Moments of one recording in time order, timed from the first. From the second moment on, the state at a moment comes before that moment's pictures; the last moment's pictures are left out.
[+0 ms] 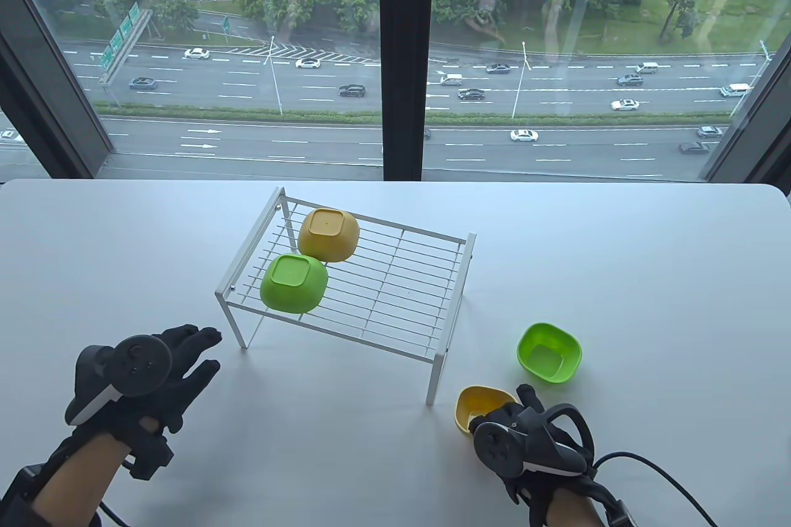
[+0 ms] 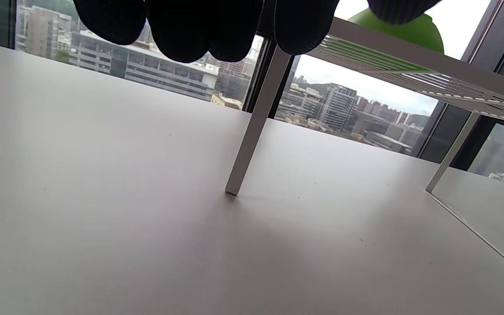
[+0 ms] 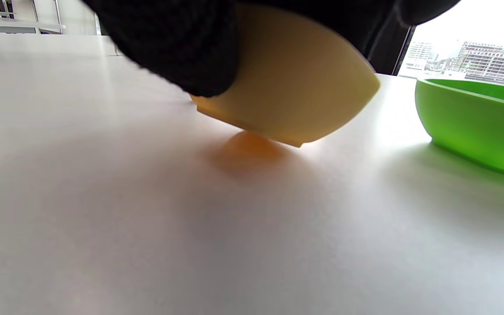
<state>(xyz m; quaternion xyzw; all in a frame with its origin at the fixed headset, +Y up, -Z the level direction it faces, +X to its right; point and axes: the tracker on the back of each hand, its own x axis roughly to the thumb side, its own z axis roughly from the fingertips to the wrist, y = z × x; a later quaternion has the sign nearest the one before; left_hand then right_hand) -0.354 -0.669 -0.299 -0.03 -0.10 0.14 0.99 0.135 -0.733 -0.246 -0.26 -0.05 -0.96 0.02</state>
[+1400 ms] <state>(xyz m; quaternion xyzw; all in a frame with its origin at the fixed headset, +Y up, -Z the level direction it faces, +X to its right) -0.355 -0.657 -0.291 0.02 -0.12 0.10 0.99 0.178 -0.619 -0.214 -0.23 0.24 -0.90 -0.26</state>
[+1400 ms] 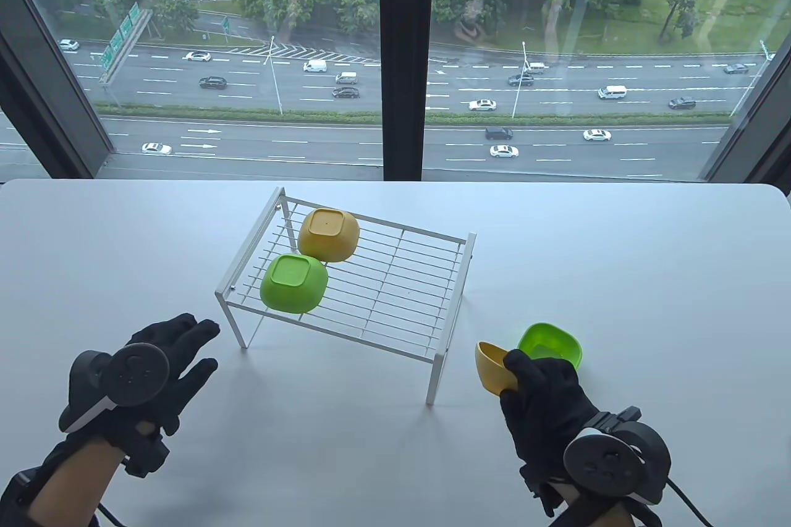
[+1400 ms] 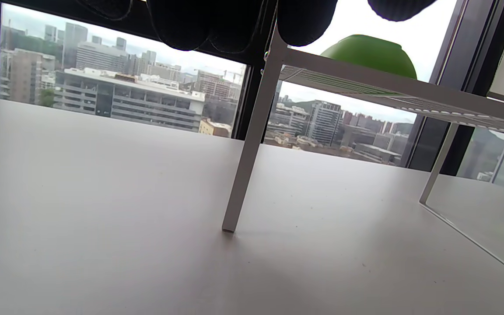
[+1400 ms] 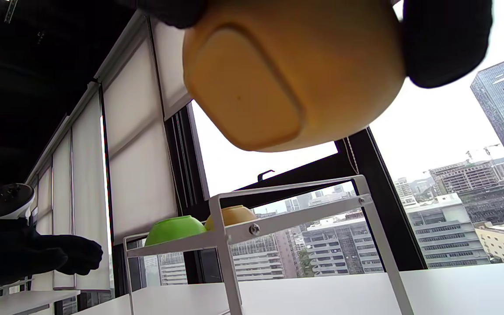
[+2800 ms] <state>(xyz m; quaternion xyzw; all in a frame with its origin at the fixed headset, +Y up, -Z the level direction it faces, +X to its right) -0.352 -0.661 -0.285 -0.01 -0.13 0.12 0.98 0.062 -0.585 -0.292 -0.20 0.13 -0.93 -0.29</state>
